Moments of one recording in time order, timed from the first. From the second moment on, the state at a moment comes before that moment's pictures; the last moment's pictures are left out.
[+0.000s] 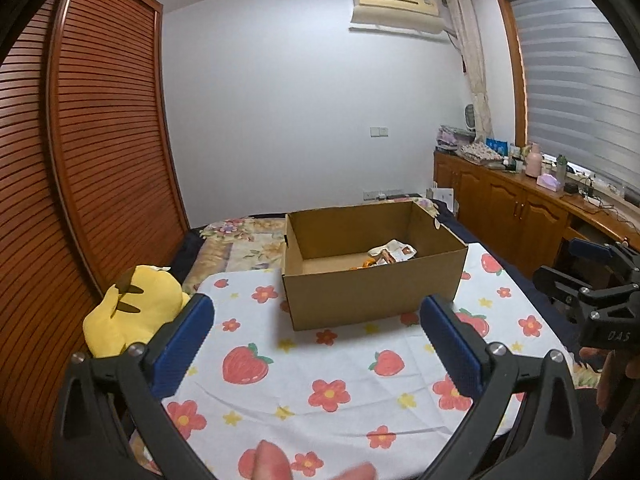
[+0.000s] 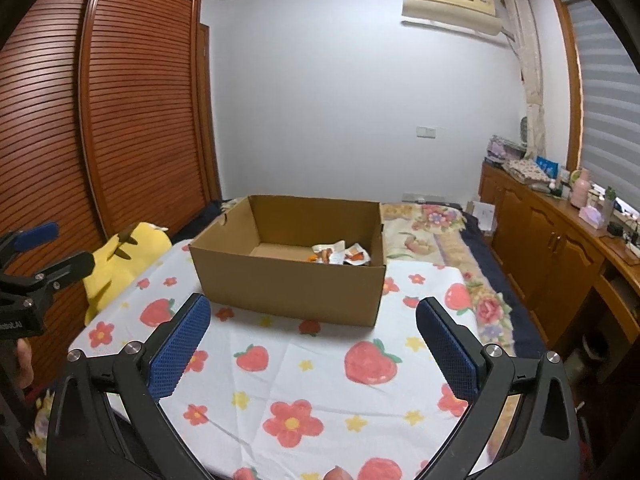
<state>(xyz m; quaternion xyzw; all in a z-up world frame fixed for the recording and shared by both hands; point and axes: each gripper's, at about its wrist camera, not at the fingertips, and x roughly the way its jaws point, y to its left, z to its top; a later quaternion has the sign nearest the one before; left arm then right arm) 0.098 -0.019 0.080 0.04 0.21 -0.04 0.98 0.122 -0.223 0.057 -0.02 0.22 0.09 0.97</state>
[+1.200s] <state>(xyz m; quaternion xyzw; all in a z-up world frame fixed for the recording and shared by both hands) 0.032 -0.012 0.031 0.03 0.22 -0.02 0.97 0.035 -0.243 0.030 0.00 0.20 0.03 0.98</state>
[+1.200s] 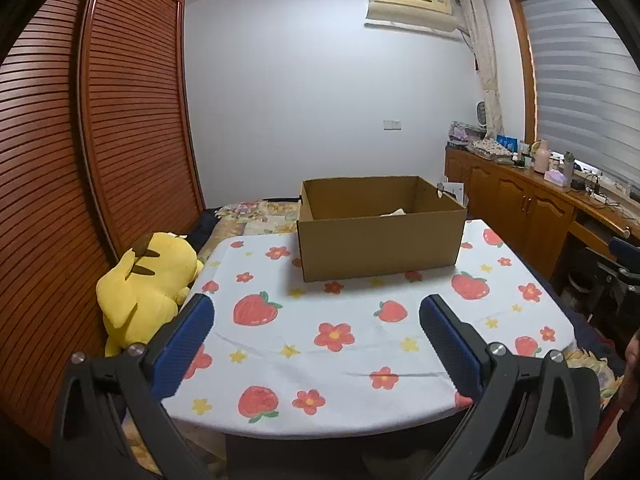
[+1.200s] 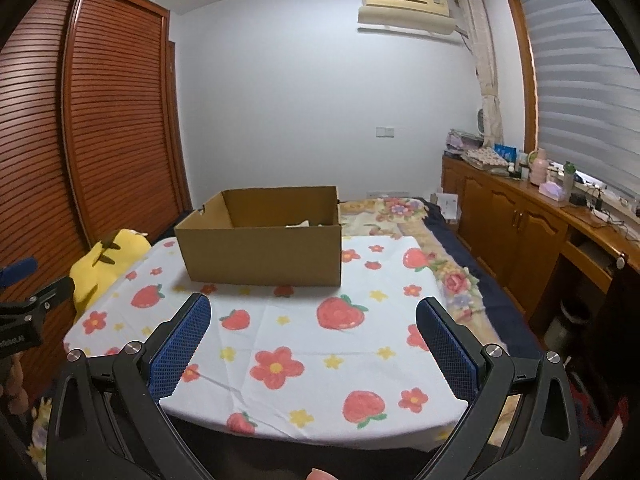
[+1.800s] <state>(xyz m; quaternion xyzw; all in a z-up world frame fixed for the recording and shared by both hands) 0.033 -0.005 0.032 0.02 0.22 -0.01 0.98 0.035 -0.242 0.021 0.00 0.21 0.03 0.98</state>
